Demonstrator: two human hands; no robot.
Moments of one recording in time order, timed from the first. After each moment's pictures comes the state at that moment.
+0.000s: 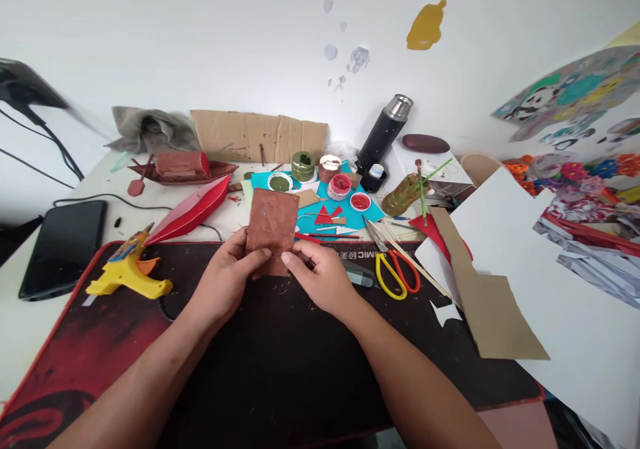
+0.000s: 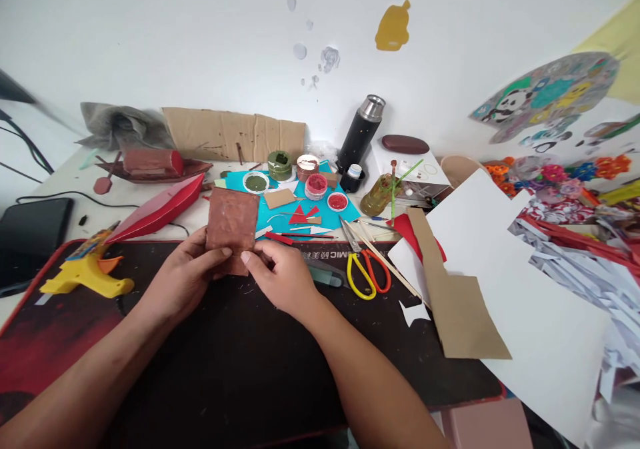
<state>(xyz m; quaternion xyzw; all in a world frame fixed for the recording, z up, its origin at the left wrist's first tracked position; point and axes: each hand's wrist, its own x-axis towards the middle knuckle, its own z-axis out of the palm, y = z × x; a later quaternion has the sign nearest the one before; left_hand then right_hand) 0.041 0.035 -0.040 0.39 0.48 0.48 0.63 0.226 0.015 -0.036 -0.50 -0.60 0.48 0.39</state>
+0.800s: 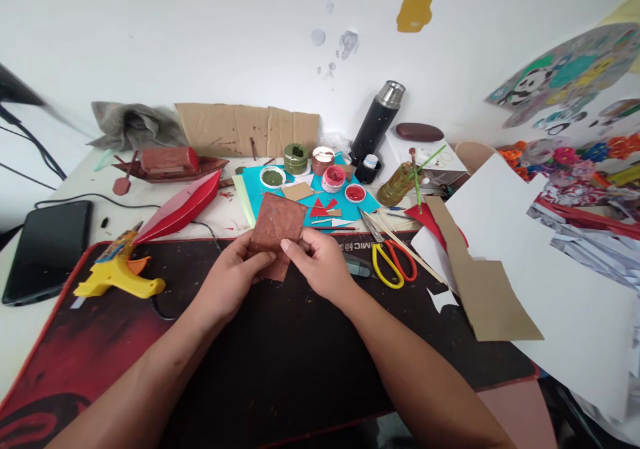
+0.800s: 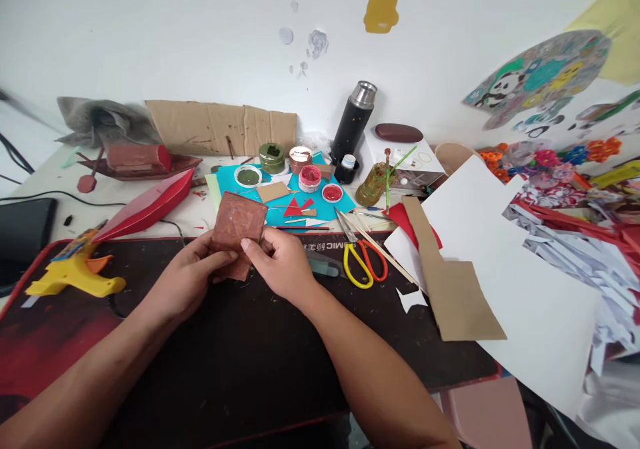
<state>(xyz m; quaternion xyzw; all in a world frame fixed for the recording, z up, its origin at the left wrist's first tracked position) 0.051 0.028 -0.039 0.41 0.51 0.41 0.64 0.227 0.020 -0.040 -0.52 -0.58 0.45 0.42</state>
